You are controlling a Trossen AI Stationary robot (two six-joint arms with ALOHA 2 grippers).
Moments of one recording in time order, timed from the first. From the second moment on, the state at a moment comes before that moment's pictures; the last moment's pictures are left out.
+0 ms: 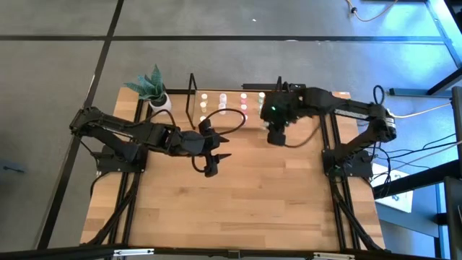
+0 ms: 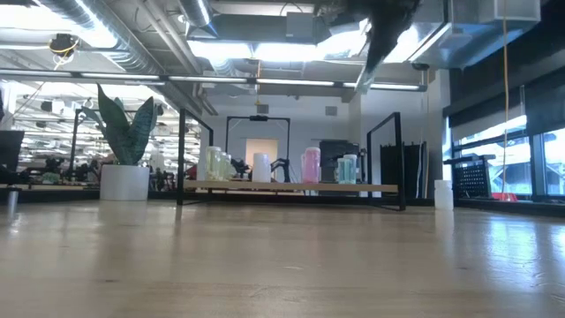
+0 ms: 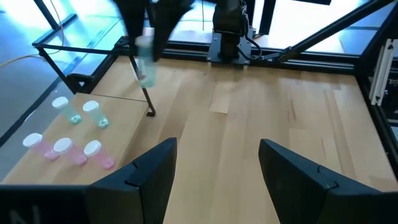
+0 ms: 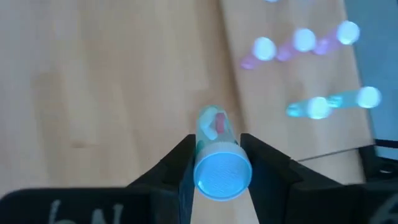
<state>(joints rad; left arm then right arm) -0.22 1.39 1.31 -0.45 -0.41 -0.21 -0.16 1.51 1.58 -1.20 0.08 -0.01</state>
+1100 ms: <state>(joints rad) -0.17 1.39 1.31 -0.45 -0.41 -0.21 -0.37 1.91 1.58 -1.14 0.13 -0.35</state>
